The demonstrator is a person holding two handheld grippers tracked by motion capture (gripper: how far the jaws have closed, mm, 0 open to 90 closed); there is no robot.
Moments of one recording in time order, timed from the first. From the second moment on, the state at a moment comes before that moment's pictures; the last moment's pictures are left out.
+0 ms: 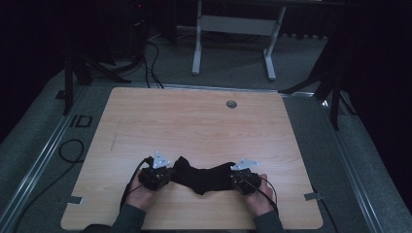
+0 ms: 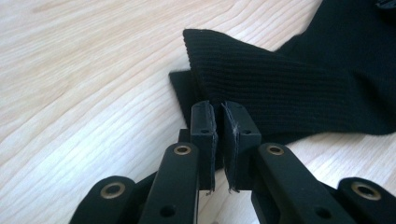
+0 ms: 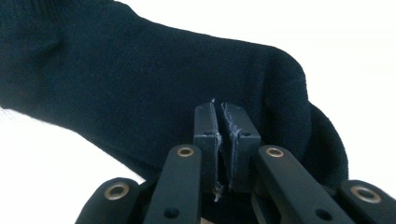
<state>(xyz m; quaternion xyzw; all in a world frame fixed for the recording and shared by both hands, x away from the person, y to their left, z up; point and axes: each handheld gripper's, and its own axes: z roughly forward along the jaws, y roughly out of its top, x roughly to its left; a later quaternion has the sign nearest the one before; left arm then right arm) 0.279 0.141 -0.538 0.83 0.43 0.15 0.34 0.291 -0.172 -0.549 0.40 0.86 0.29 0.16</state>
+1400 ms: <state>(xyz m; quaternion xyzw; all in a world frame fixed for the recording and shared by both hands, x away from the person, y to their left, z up) 0.283 0.136 -0.551 0.84 0.43 0.15 0.30 0.307 -0.201 -0.508 0.43 0.82 0.33 0.18</state>
